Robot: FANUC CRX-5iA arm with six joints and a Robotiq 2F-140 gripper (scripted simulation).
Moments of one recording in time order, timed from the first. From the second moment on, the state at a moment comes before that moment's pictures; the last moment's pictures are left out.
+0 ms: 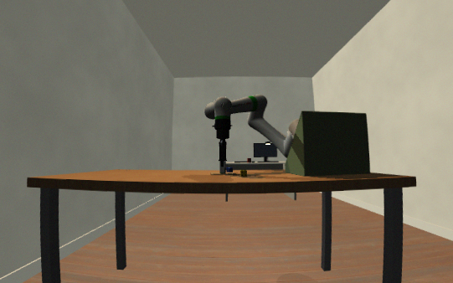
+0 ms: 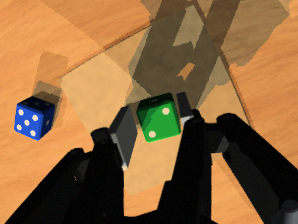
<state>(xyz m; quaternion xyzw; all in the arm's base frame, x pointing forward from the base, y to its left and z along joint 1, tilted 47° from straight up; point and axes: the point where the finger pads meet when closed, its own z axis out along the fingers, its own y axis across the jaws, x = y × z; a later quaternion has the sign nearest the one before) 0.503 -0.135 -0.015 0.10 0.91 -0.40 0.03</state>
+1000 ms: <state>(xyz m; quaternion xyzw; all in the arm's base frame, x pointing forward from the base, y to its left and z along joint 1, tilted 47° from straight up) 0.503 -0.135 -0.015 0.10 0.91 -0.40 0.03</state>
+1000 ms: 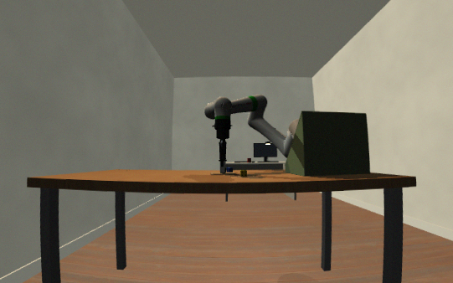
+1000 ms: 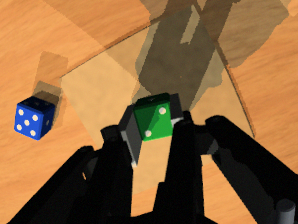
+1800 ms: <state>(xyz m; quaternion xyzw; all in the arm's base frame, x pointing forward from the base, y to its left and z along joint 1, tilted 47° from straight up) 0.504 -0.099 0.018 0.10 0.91 -0.40 0.03</state>
